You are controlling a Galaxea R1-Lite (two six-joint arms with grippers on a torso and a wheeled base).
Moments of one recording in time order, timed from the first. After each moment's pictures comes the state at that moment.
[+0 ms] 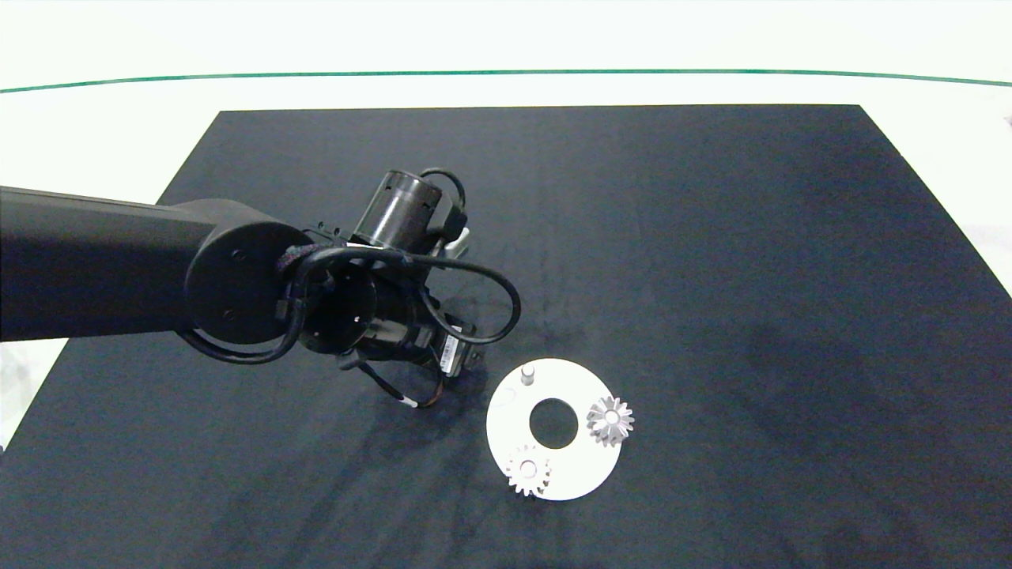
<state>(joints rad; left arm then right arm) -0.64 1.83 -1.41 0.36 0.31 -0.07 0.65 0.72 -0.86 0.36 -0.19 -0.26</state>
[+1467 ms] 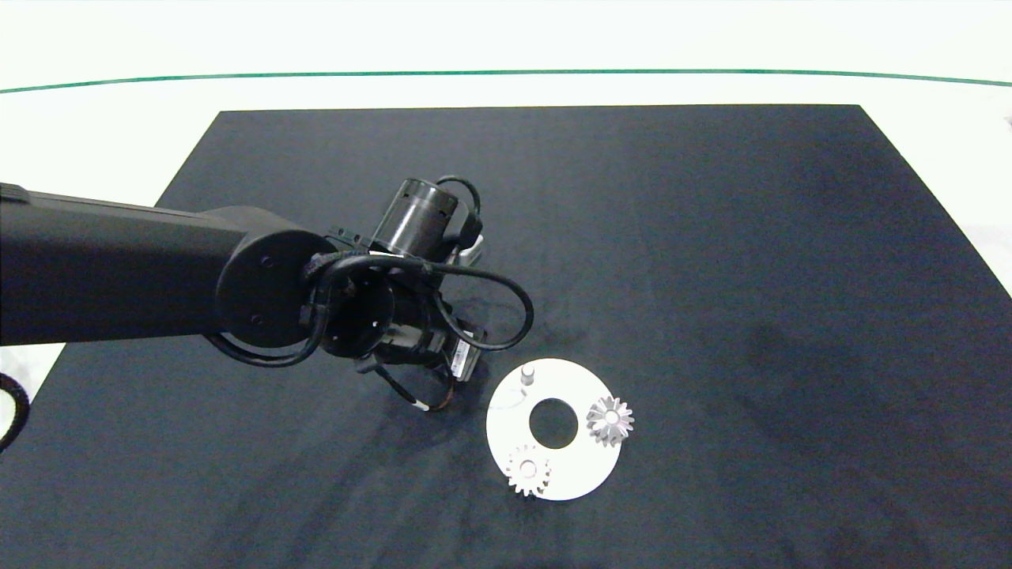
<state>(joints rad) -0.66 1.86 -1.43 0.35 0.31 -0.06 0.65 0.72 -0.86 0.36 -0.19 -0.26</state>
